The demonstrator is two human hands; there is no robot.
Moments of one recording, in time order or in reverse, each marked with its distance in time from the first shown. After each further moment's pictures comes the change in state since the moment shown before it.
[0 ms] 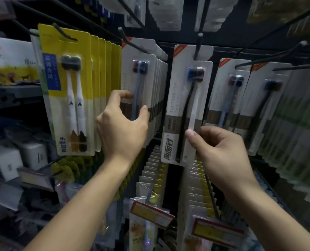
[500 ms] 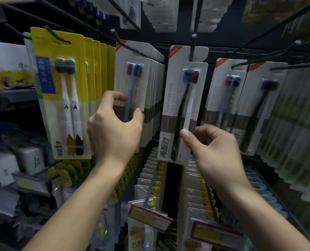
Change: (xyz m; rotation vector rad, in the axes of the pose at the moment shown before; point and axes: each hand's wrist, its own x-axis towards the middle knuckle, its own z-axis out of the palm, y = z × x) left_hand 0.002 -0.001 -0.006 0.045 -0.034 0.006; right_hand 0.006 0.003 0.008 -0.017 0.085 0.041
